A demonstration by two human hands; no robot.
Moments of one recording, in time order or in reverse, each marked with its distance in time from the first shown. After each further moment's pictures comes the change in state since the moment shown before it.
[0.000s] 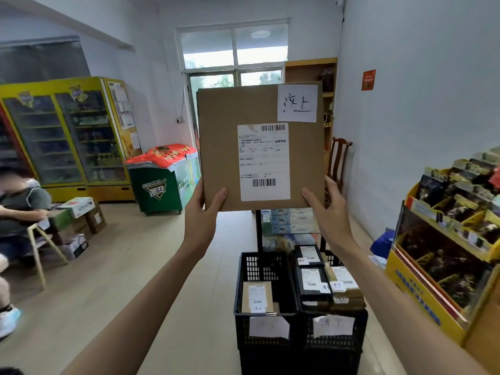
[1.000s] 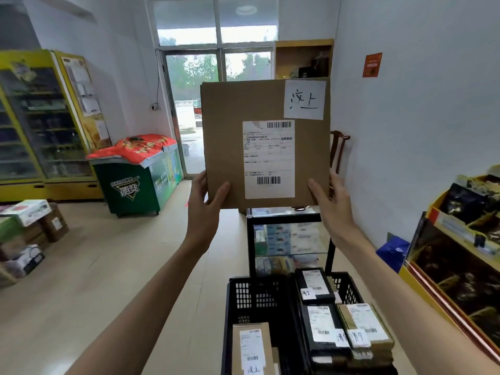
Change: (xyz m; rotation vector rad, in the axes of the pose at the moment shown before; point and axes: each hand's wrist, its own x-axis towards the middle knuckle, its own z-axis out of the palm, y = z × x) left_hand 0.285 -0.187 0.084 -0.062 -0.051 -0.009; right_hand 0.278 0.209 0.072 -0.062 0.079 0.045
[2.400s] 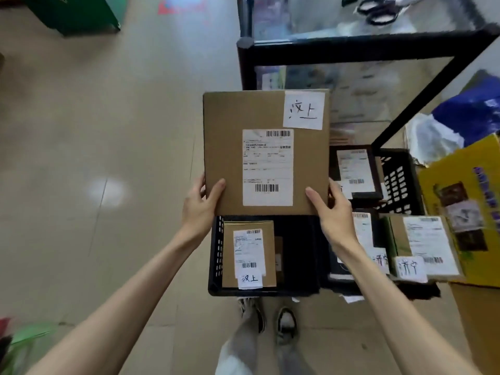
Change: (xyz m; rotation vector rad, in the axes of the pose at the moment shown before) left_hand -0.013 -0.493 0.016 0.236 -0.067 -0.805; right_hand -0.038 0.487 0.053 -0.180 -0.160 0.839
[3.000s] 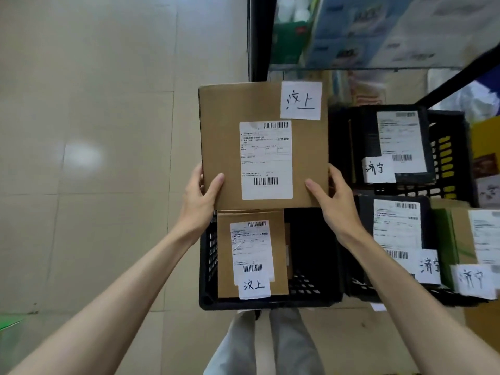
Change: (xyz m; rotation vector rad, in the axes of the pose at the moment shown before) left_hand 0.098 -0.159 0.003 0.039 -0.103 -0.149; right_hand 0.092 0.130 0.060 -0.134 -0.062 0.119
